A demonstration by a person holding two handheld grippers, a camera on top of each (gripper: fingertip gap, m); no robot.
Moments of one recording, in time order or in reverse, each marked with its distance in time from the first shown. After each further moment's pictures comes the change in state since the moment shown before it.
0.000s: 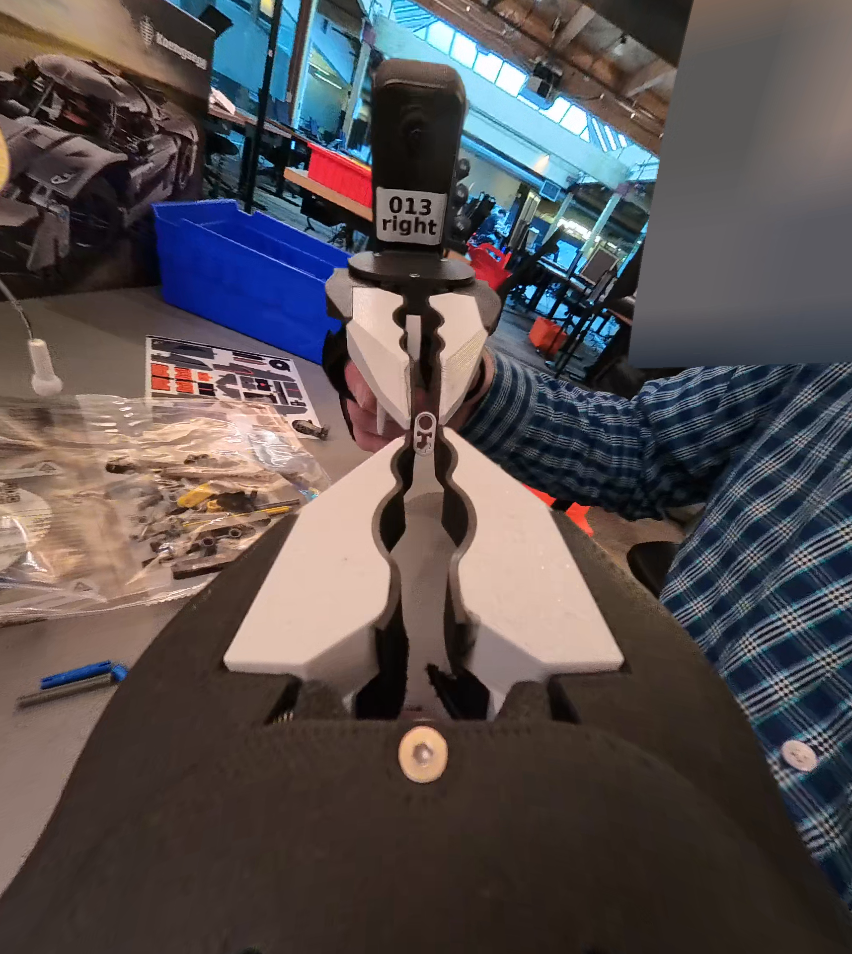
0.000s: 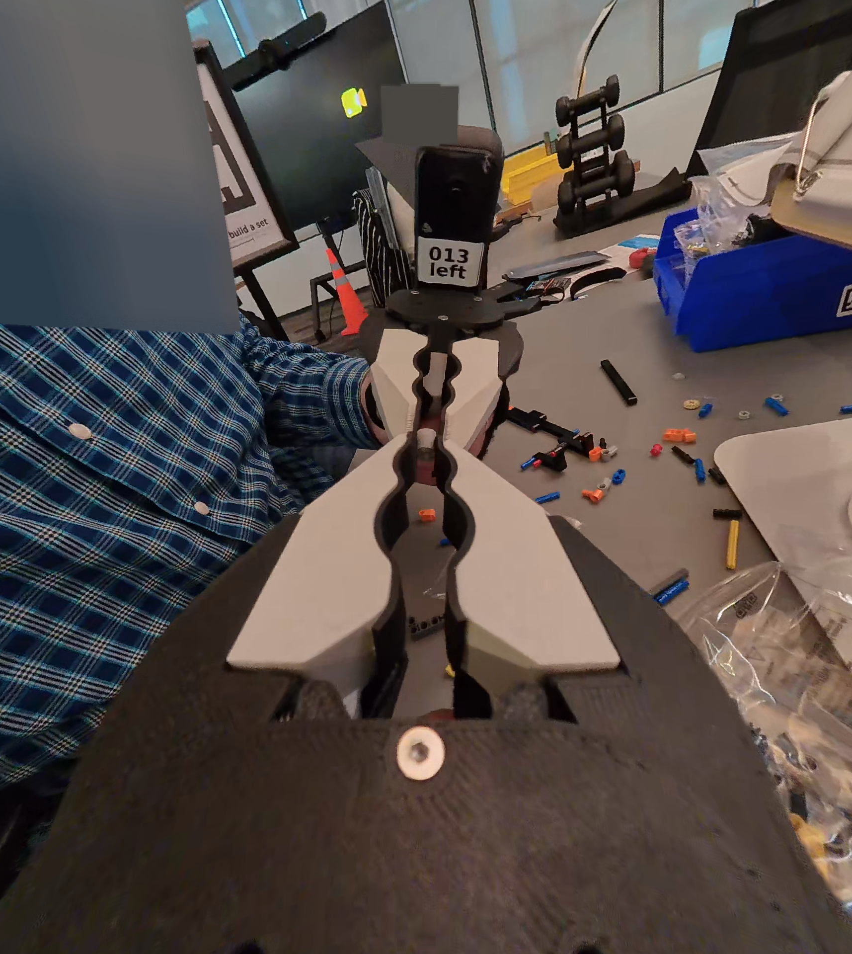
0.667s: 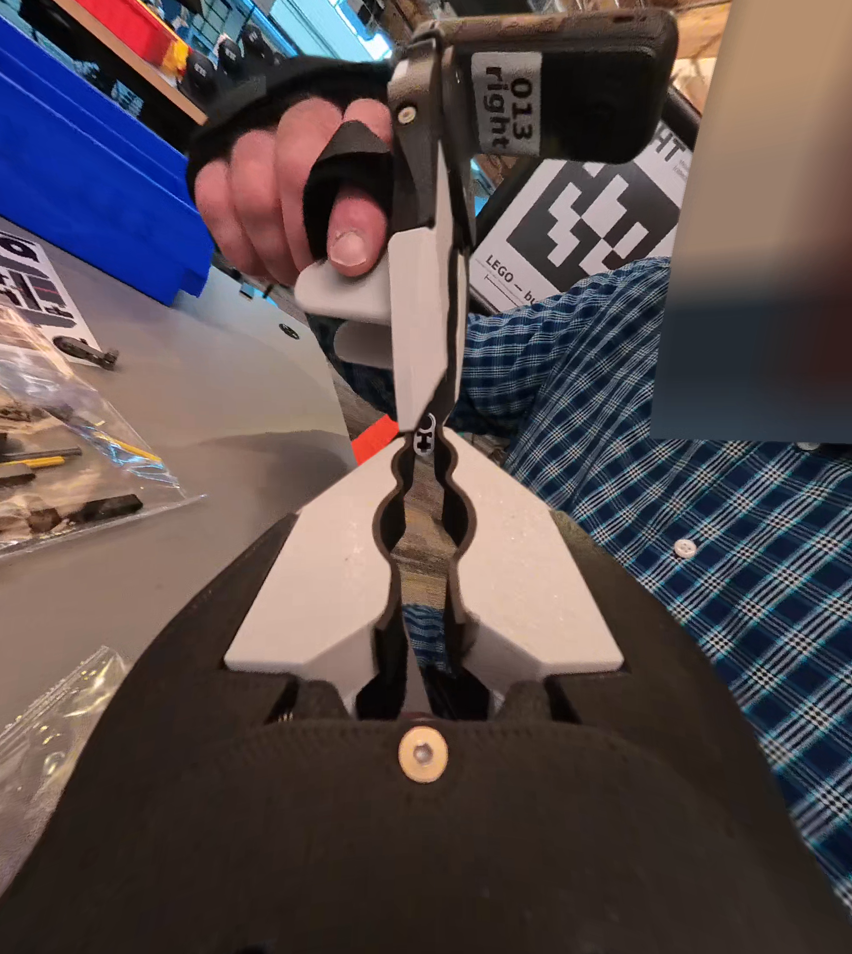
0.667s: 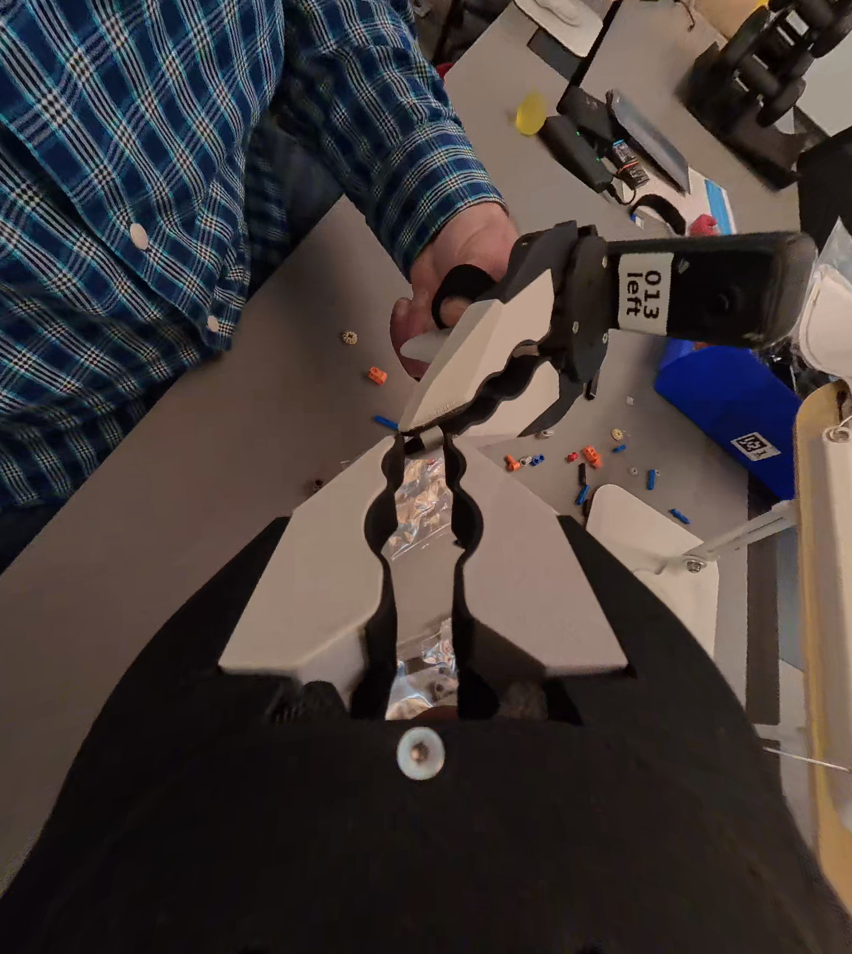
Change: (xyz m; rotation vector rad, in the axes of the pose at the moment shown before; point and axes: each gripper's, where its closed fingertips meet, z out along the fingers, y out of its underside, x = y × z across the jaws) left arm 0.040 0.011 -0.008 -0.107 0.388 -0.306; right arm -0.031 0.017 0.014 -0.546 -0.022 -0.755
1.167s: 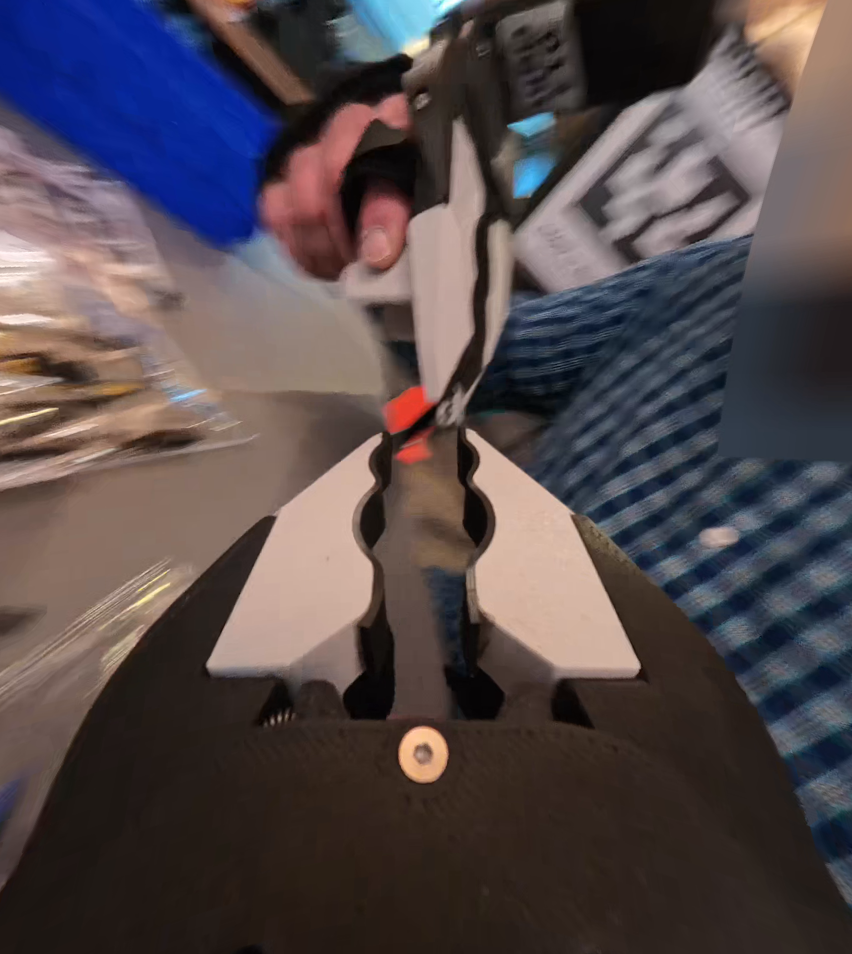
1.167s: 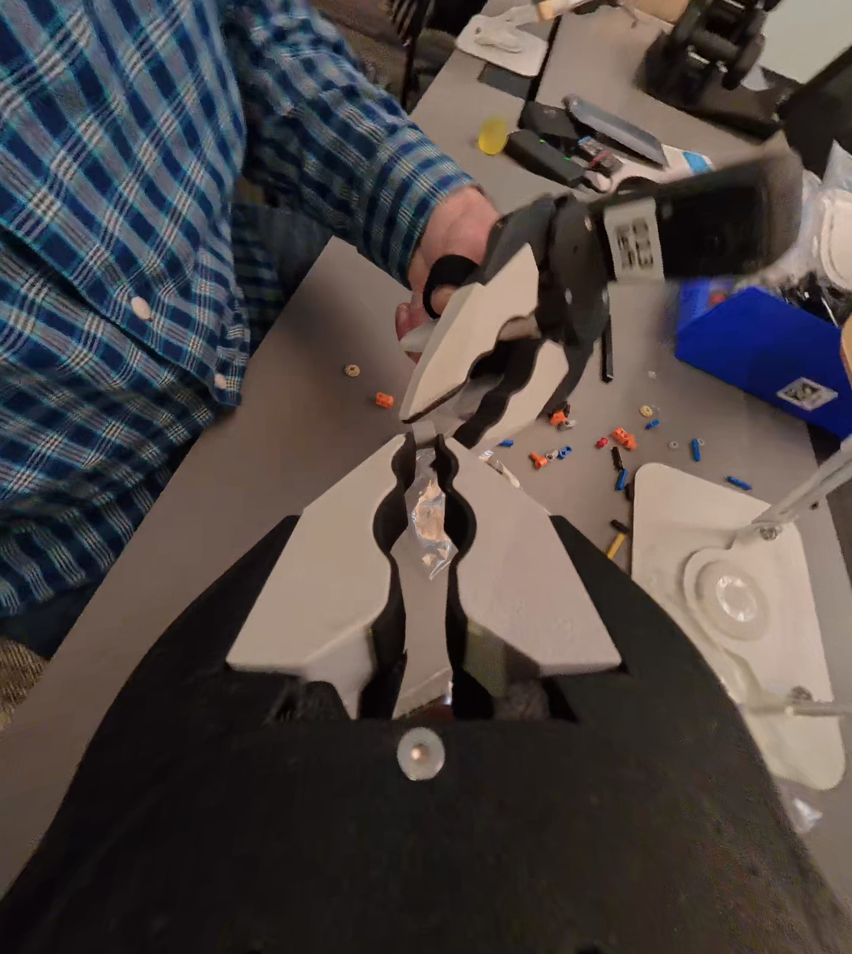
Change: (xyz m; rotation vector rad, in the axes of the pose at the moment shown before) left arm -0.019 0.012 -0.019 -0.075 -0.136 -0.041; right arm 0.001 0.008 0.005 0.083 0.028 0.228
